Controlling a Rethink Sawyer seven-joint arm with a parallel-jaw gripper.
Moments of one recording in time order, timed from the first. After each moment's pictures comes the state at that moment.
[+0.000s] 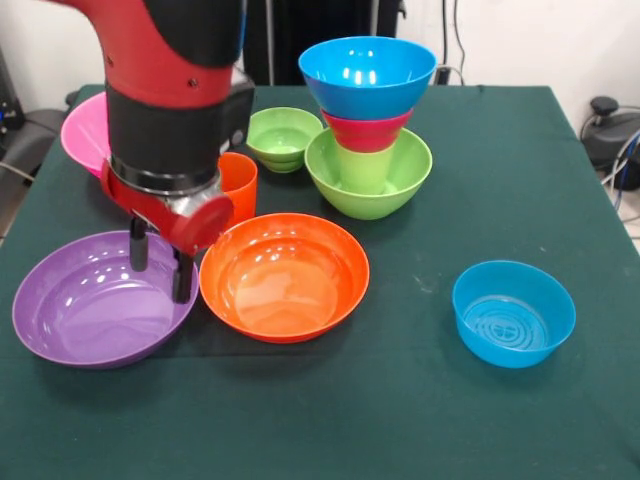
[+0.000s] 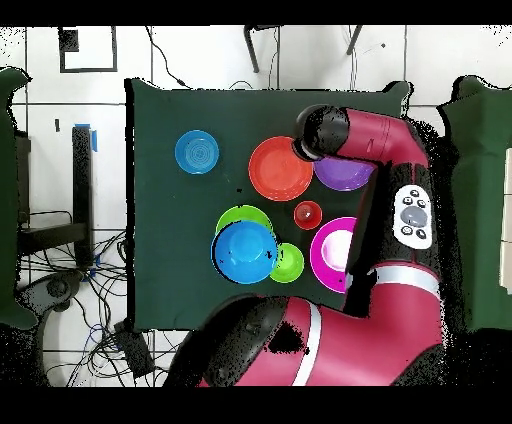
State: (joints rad) arm -0.37 -0.35 0.02 1.04 -0.22 0.73 2.26
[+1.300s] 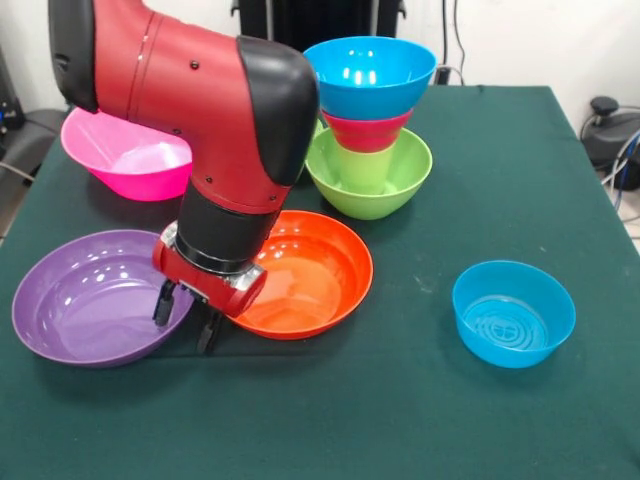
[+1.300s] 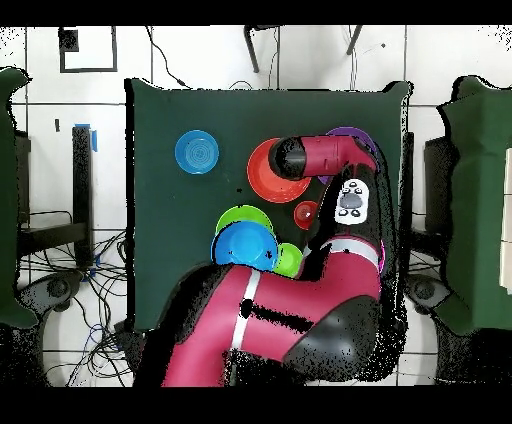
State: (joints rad) arm -0.24 -0.14 -0.14 0.97 -0.34 0.53 2.26
